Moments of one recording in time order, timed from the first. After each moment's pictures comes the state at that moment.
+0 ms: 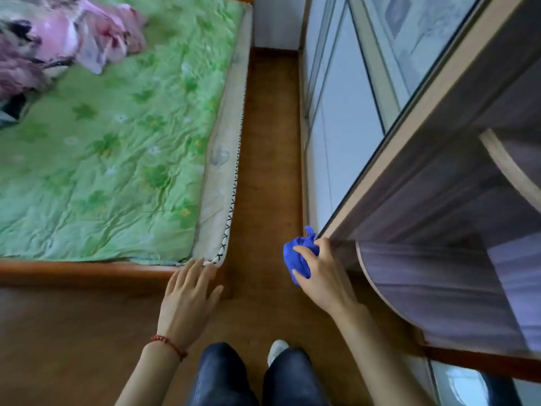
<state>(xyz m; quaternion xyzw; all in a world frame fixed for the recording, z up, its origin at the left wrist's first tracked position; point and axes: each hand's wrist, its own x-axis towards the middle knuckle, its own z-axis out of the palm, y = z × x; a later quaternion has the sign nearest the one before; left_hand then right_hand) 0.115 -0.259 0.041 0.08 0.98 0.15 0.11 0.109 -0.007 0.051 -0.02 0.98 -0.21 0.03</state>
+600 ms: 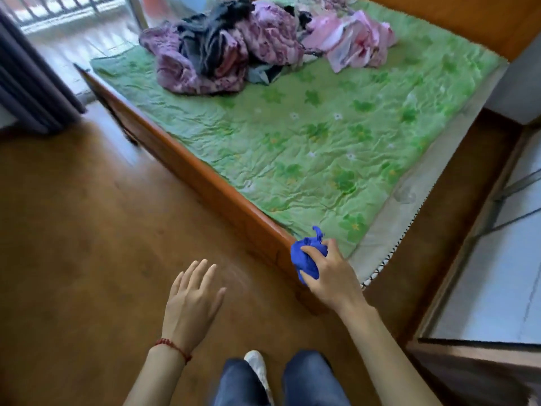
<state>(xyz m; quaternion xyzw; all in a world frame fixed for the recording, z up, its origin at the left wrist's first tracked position) 0.257 -0.550 0.045 -0.28 0.94 0.17 0.06 0.080 -0.362 0.055 -0.34 0.91 -0.19 0.11</state>
